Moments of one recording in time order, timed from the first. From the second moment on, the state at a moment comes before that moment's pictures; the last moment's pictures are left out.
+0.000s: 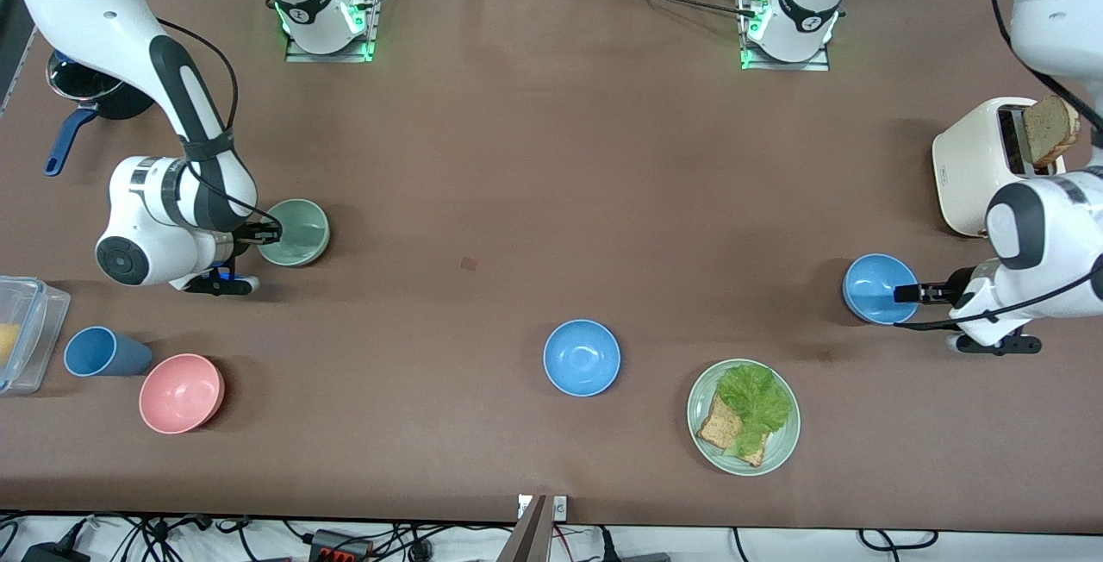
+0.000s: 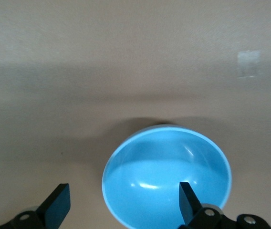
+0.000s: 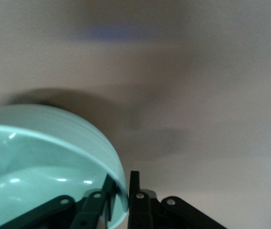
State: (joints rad) left arm 0.20 0.63 0.01 -1.62 0.02 2.06 0.18; right arm -0.01 0.55 -0.04 -1.87 0.00 1.95 -0.01
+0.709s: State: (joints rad) left arm 0.23 0.69 -0.01 -1.65 0.02 2.10 0.21; right arm 0.23 0.55 0.21 -1.67 0.09 1.89 0.39
